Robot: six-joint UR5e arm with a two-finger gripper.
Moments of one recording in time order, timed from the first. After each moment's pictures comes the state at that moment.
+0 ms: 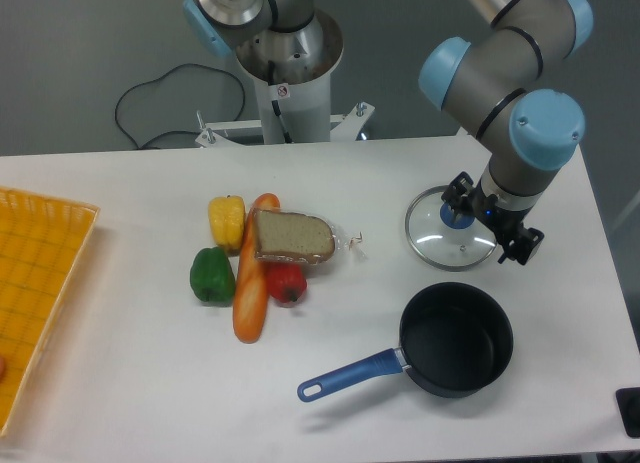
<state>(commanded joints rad) 2.75 -1.98 -1.45 -1.32 1.58 1.49</state>
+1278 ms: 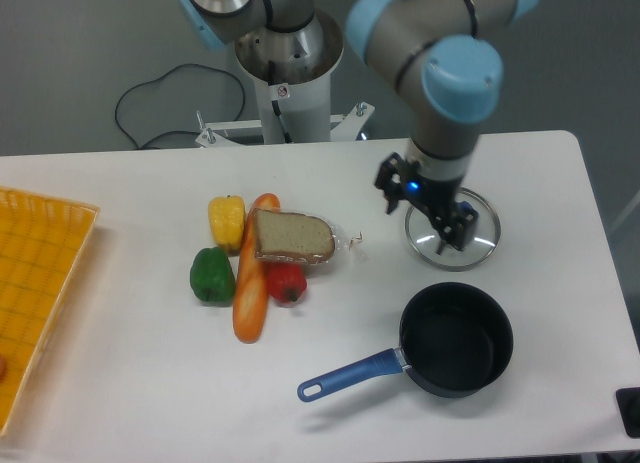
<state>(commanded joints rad) 2.58 -1.74 -1.58 -1.31 1.45 1.31</state>
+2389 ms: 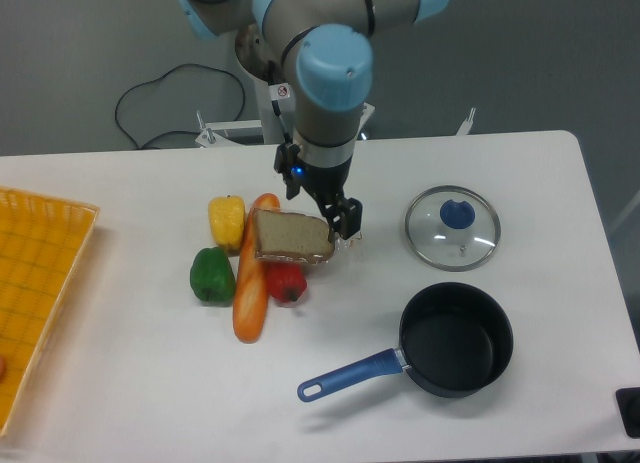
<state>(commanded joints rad) 2.43 -1.72 -1.76 -1.29 1.54 1.28</state>
